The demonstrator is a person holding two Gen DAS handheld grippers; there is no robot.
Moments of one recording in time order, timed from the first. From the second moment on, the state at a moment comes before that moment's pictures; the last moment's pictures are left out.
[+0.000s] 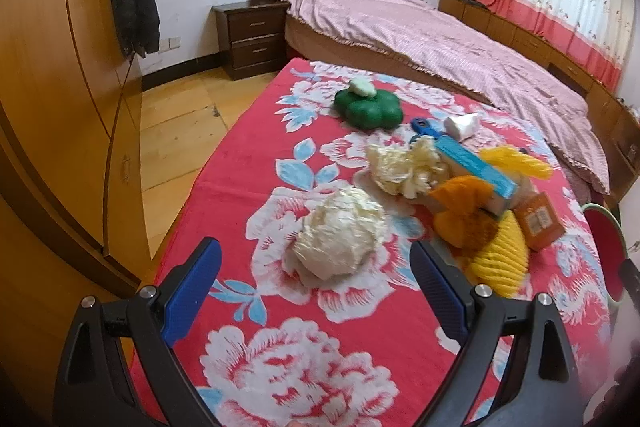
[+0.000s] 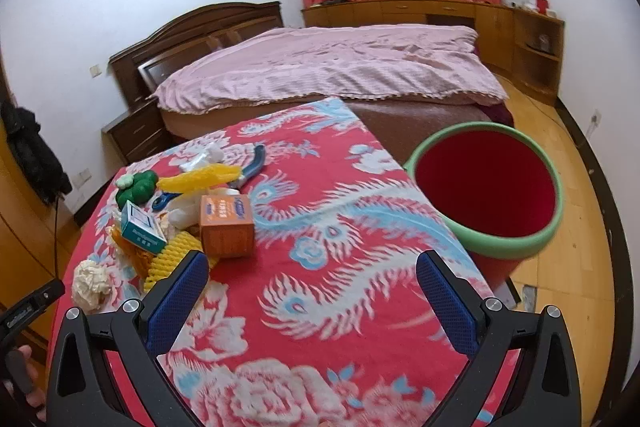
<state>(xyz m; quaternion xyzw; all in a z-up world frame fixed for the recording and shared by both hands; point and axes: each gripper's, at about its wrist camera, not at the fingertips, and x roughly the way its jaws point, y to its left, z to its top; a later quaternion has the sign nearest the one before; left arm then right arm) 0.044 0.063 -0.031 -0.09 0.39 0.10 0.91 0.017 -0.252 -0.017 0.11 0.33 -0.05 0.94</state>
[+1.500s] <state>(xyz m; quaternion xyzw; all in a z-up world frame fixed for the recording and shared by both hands) 0.087 0.068 -0.075 -0.15 0.44 0.03 0.89 0.117 -0.207 -0.070 0.07 0.40 0.04 0.91</state>
